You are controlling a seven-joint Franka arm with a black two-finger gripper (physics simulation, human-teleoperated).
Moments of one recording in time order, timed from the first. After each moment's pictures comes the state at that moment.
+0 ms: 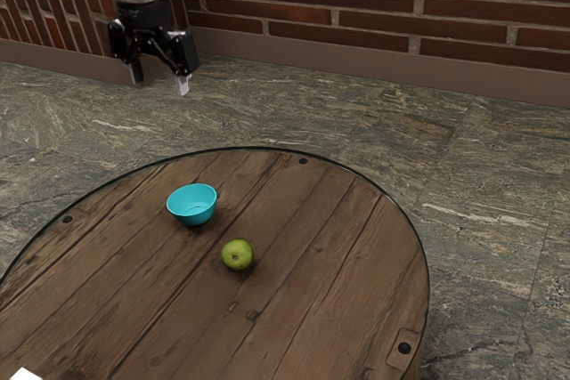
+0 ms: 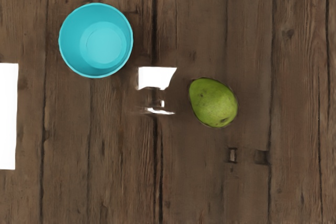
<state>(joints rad) -0.21 -0.01 0.15 -1.48 0.07 1.48 -0.09</state>
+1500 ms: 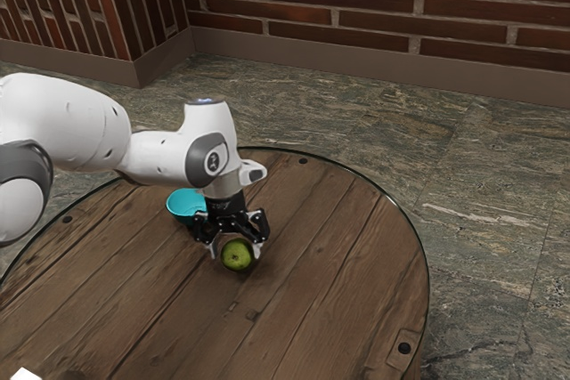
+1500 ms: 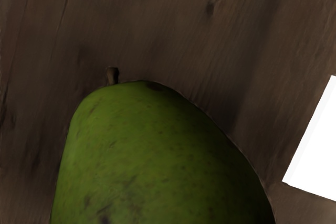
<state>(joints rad) -0.32 0.43 0.28 -1.92 -0.30 2.16 -0.23</state>
